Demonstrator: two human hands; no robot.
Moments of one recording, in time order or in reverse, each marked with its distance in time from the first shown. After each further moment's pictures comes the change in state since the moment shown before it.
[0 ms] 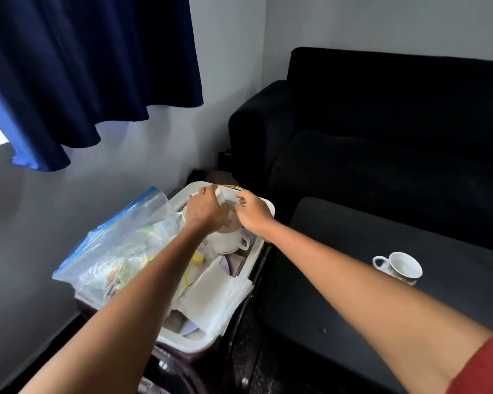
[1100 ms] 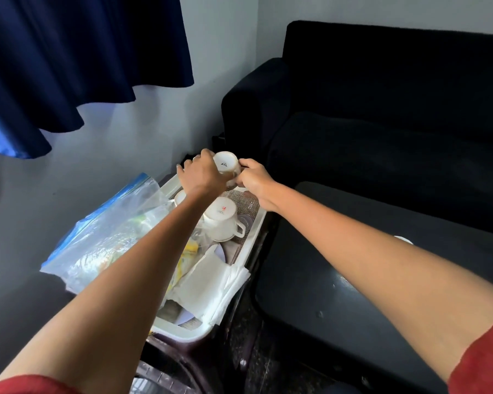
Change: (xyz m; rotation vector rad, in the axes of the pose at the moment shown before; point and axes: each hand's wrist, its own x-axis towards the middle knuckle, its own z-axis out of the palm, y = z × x) left_hand 0.029 0.022 -0.003 0.078 0.162 -0.020; right_hand 0.008 -0.020 -0.028 0.450 -0.064 0.141
